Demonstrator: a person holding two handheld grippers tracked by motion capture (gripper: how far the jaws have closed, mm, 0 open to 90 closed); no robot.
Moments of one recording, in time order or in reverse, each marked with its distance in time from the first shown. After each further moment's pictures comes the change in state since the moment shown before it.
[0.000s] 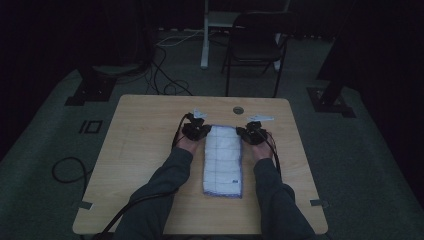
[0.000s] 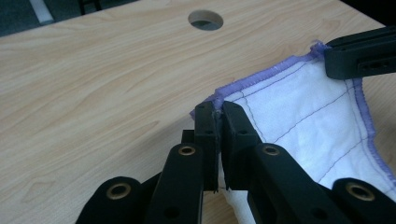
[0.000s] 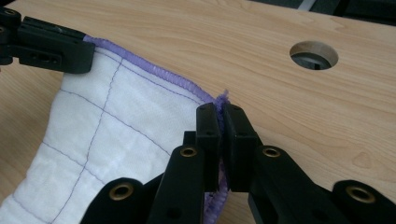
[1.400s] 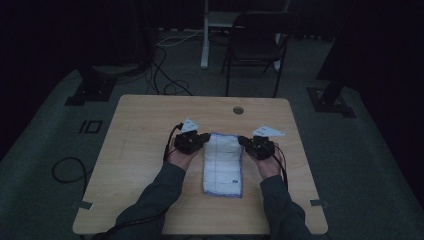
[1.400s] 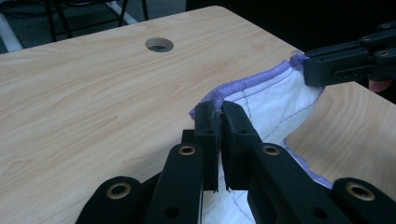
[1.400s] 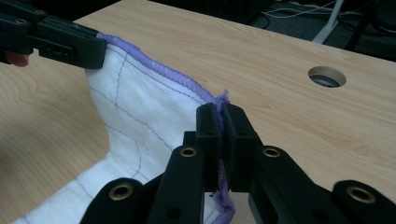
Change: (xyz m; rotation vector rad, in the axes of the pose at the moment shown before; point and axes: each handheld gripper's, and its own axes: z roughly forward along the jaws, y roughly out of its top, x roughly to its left) left arm -0.028 -0.025 -0.067 -0.128 -0.118 0.013; right arm 0.036 -0.019 -0.067 -0.109 0.056 -0.086
